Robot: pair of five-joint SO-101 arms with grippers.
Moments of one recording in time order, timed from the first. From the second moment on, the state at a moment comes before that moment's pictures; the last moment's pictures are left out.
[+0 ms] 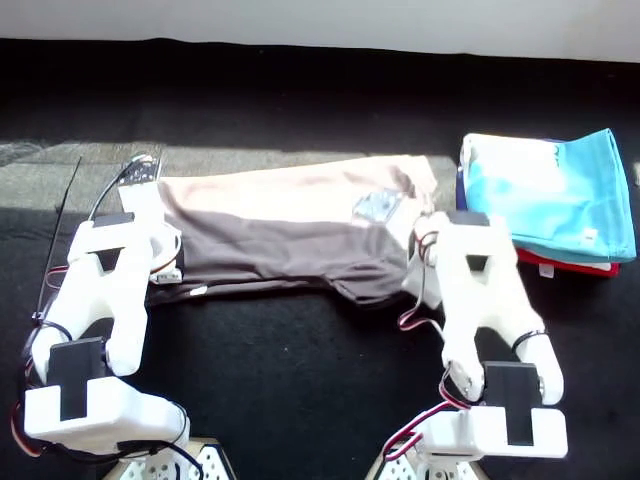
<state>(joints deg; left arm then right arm) -18.2 3.3 38.2 46.7 -5.0 -3.7 -3.2 30.7 59.1 58.4</state>
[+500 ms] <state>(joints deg) -18.2 3.3 38.2 46.7 -5.0 -8.6 7.5 21.3 33.4 39.9</state>
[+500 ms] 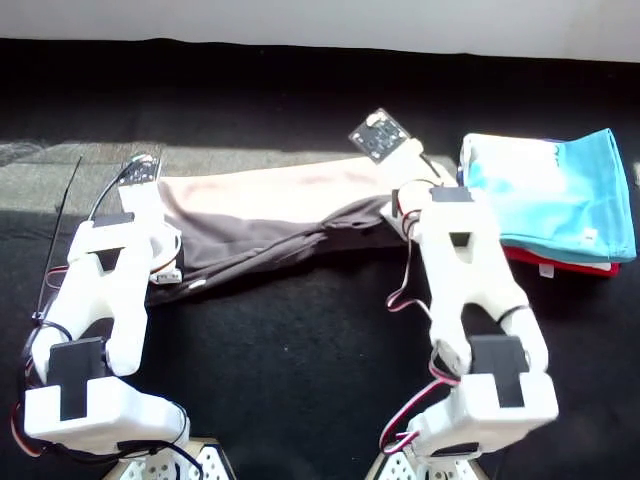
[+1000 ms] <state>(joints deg) -18.2 3.3 38.2 46.7 -5.0 -9.0 23.7 1.1 33.9 21.5</state>
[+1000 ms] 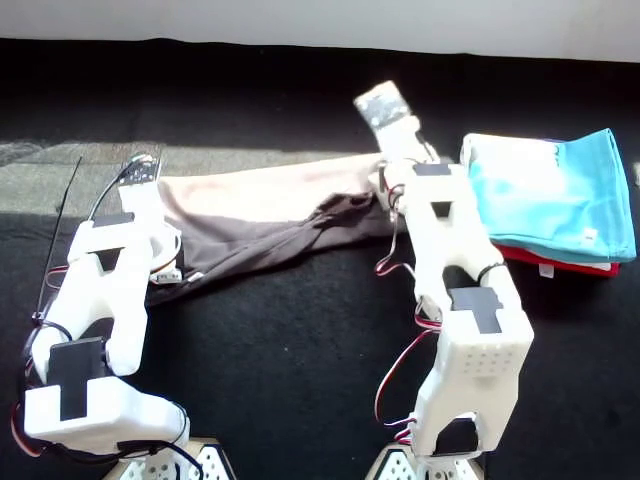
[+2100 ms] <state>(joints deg) -18.2 3.3 38.2 46.7 -5.0 -13.5 13.1 -2.3 52.9 11.4</state>
